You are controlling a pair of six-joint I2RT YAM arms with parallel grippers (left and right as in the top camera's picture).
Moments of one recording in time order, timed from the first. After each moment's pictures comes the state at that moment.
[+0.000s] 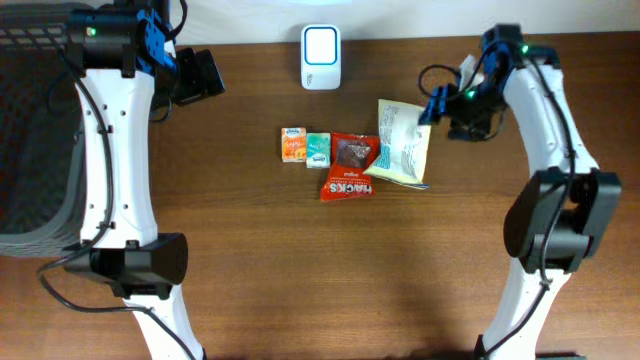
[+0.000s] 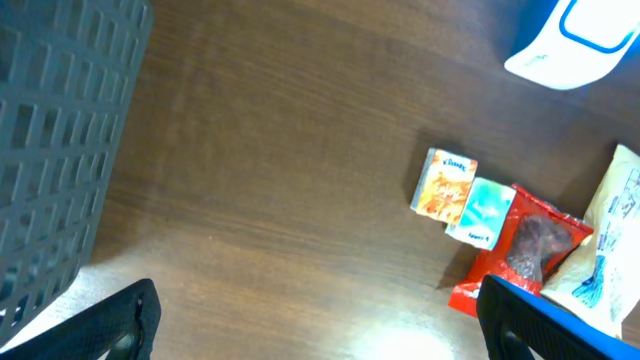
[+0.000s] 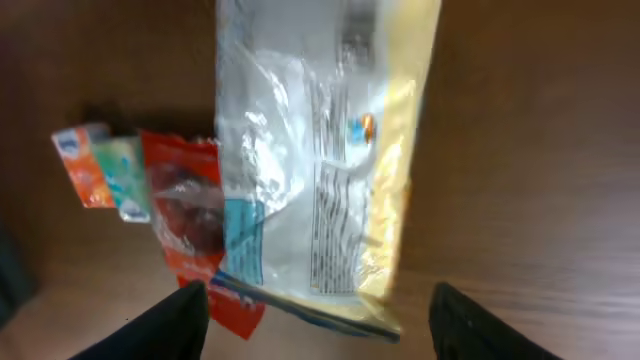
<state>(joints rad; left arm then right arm) -0.06 2.11 2.59 -1.69 -0.04 -0.38 -0.07 2.17 2.04 -1.28 -0.40 0.18</state>
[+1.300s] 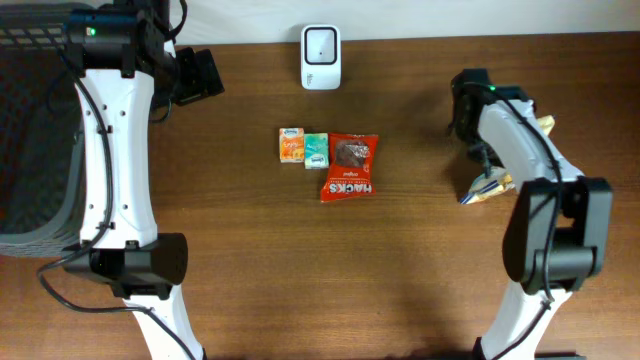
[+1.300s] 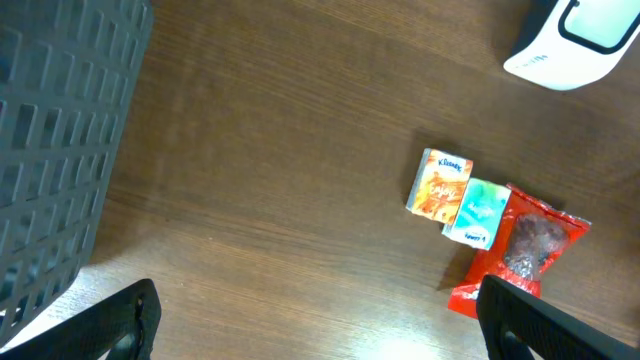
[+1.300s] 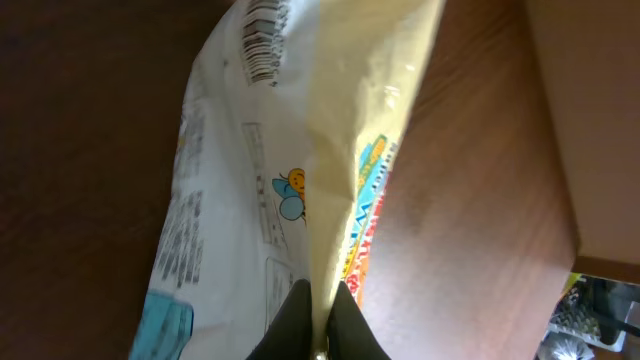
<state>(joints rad) -0.06 2.10 2.59 -1.68 -0.04 -0.38 0.03 2.06 1.58 -1.09 0.74 0.54</state>
